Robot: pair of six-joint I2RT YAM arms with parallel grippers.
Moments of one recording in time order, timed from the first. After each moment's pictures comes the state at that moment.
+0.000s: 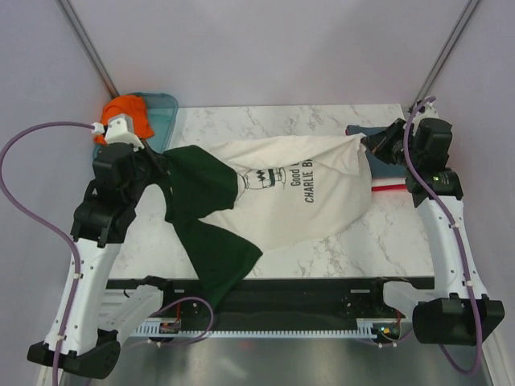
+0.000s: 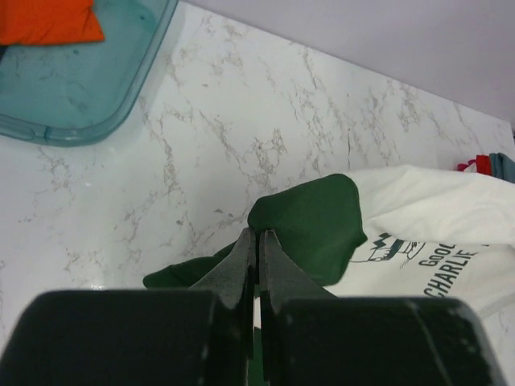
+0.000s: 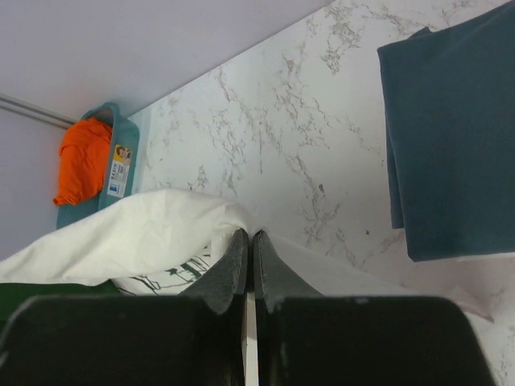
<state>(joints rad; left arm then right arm) -0.22 0.88 1.26 -0.70 -0.19 -0.43 -0.06 1.12 1.18 -0.42 -0.31 0.60</state>
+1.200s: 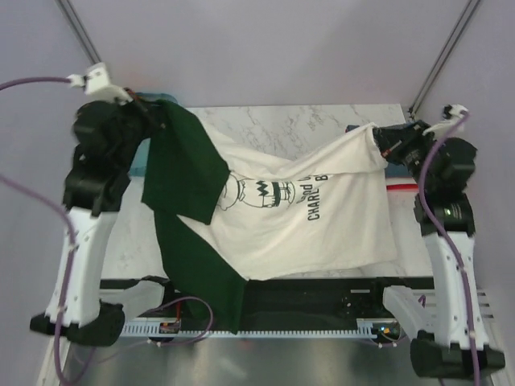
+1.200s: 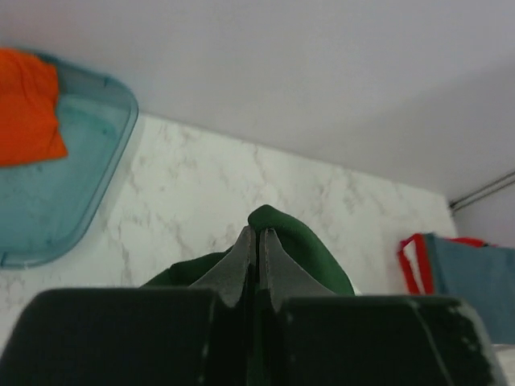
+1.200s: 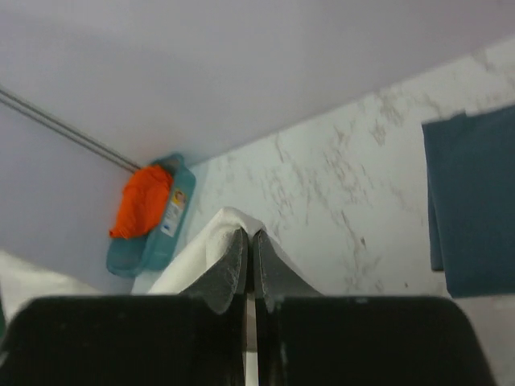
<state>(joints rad) -0.22 1.06 1.67 -0.60 -0.18 -0.41 -0.06 0.84 1.17 -0.30 -0.29 0.66</state>
